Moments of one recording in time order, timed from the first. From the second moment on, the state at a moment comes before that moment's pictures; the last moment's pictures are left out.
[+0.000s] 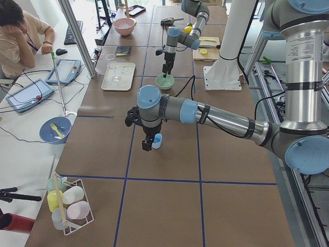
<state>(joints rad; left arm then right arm) -1.46 -1.48 -1.92 -1.53 -2.42 0.15 0.49 -0.87 1.56 -1.10 1.91 1.78</state>
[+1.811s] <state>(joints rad) -1.02 -1.25 -1.73 -2.95 -2.00 -0.88 0.58 -1.07 1.74 -1.09 2.05 1.78</state>
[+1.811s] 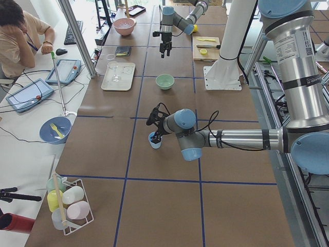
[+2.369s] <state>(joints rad) -0.52 -1.11 -1.73 -3.03 -1.20 -1.23 0.56 -1.06 1.75 -1.09 2.01 1.78</state>
